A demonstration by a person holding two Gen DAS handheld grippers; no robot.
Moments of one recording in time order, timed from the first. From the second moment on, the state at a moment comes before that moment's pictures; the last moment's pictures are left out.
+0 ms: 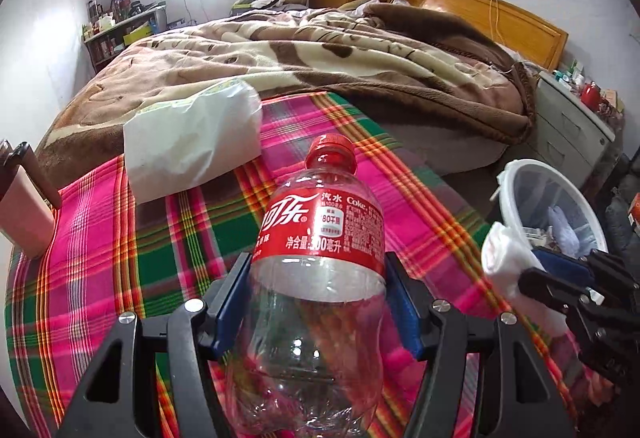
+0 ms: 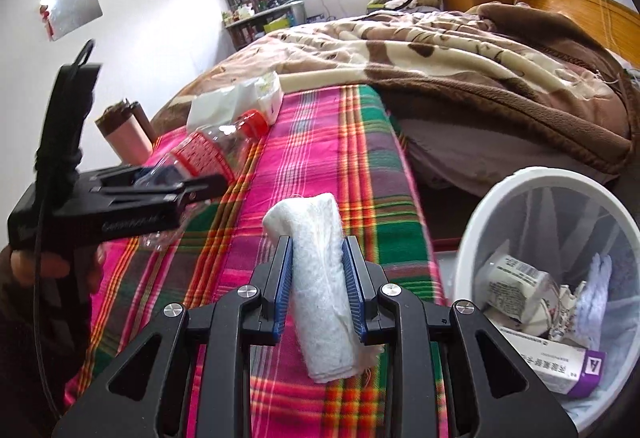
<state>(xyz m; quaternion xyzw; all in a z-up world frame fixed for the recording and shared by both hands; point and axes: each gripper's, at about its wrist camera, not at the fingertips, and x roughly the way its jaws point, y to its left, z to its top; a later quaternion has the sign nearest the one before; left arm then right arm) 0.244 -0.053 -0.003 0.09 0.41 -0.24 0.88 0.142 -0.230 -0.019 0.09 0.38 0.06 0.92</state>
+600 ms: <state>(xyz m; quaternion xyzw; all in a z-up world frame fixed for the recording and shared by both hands) 0.162 -0.106 0.036 0.09 0.36 -0.29 0.88 0.084 -0.283 0.013 0.11 0.32 0.00 0.94</state>
